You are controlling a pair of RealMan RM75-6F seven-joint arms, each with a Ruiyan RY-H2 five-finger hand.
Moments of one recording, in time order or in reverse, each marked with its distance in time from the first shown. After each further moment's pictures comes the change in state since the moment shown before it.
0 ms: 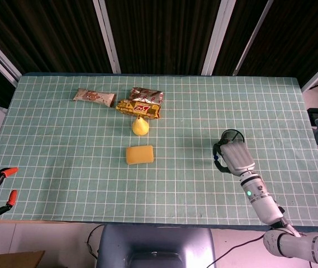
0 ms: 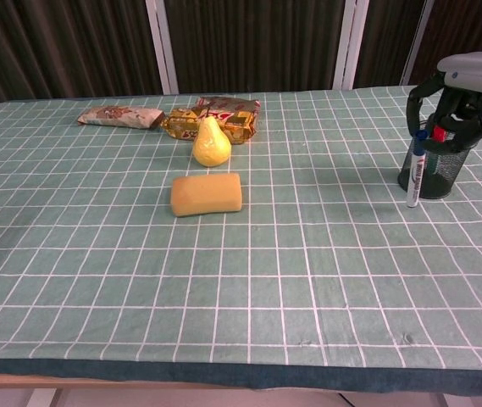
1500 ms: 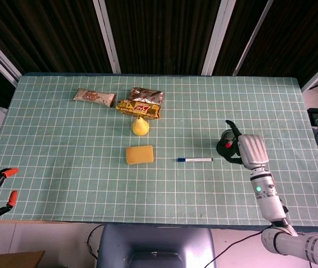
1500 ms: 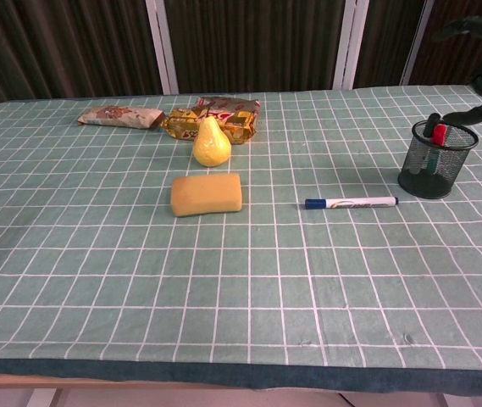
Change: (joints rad) left arm 0.001 -0.003 0.001 0.004 0.008 0.000 0.008; right arm -0.073 -0.077 0.010 0.139 -0.092 0.233 0.267
